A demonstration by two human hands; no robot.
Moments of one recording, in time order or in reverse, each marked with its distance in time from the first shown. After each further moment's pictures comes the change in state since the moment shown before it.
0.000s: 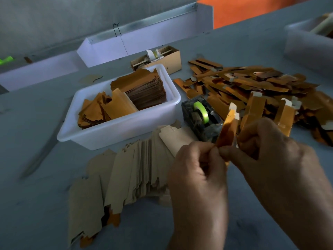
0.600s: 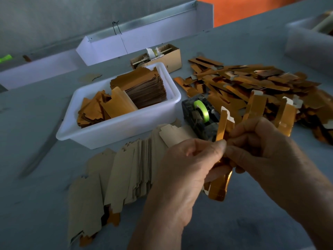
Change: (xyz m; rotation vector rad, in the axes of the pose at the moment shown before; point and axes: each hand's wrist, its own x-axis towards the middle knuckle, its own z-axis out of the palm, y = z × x) left_hand 0.028 0.004 -0.025 -0.357 -0.435 -0.461; right_hand 0.009 0.017 0.005 0.475 -0.172 0.012
